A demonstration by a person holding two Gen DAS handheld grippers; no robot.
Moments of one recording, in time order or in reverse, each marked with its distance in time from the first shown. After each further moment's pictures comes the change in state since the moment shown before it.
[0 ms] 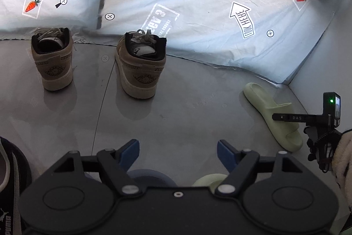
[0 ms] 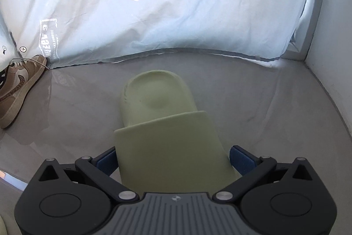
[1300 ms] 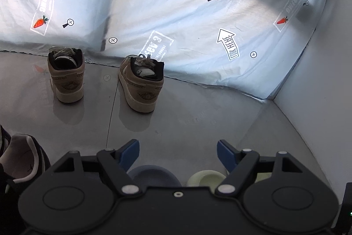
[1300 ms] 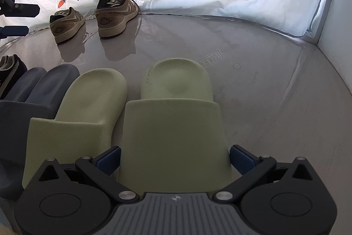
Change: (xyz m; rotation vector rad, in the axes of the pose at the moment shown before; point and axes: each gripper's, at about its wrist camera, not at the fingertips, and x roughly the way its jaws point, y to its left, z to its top) left arm -0.073 0.012 -0.023 0.017 -0.127 -0.063; right arm -0.166 0.160 -0.188 -0.115 0.041 0.083
